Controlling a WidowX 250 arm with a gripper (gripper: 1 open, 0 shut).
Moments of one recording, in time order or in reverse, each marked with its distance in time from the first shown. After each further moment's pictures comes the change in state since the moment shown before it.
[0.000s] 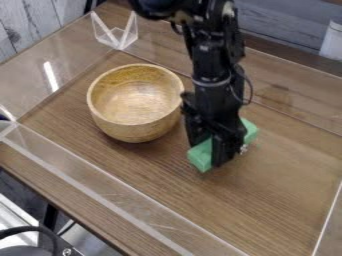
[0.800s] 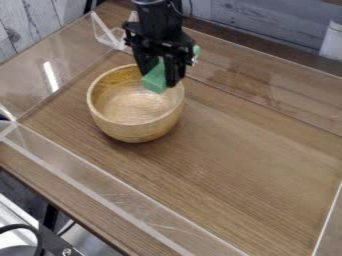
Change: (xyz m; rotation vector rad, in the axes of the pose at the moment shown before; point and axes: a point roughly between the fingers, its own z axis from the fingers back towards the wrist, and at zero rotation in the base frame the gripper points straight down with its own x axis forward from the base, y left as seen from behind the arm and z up) arm -0.002 0.106 0.061 0.095 -0.089 0.323
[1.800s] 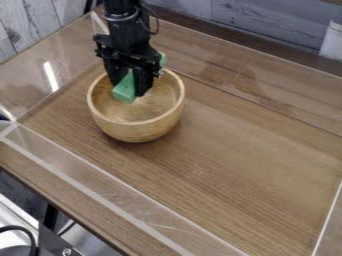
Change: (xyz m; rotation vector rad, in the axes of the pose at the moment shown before) arm -0.017 0.037 -0.028 0.064 0.064 0.036
